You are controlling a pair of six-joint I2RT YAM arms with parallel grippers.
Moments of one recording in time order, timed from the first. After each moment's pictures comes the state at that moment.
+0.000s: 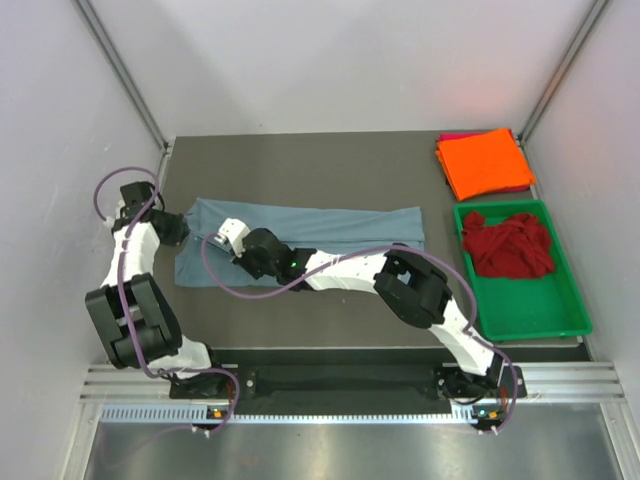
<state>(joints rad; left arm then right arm) 0.37 1.49 1.05 -0.50 0.06 -0.97 1.14 2.28 1.70 0.10 0.13 -0.06</state>
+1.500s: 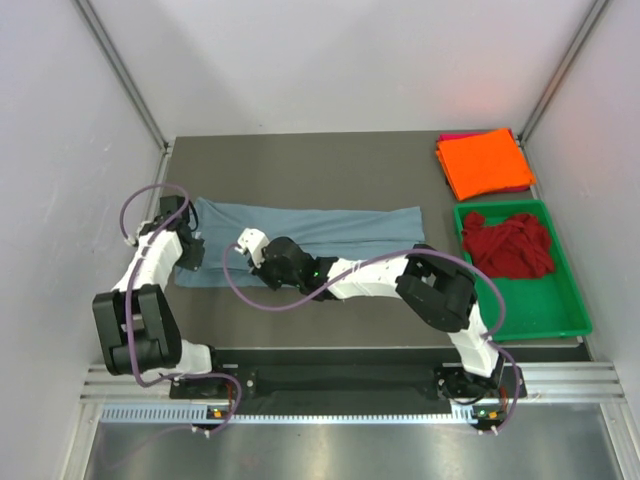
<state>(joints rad) 0.18 1.40 0.93 -0.71 -0.28 -1.11 1.14 2.08 1.38 0.22 0.06 -0.03</state>
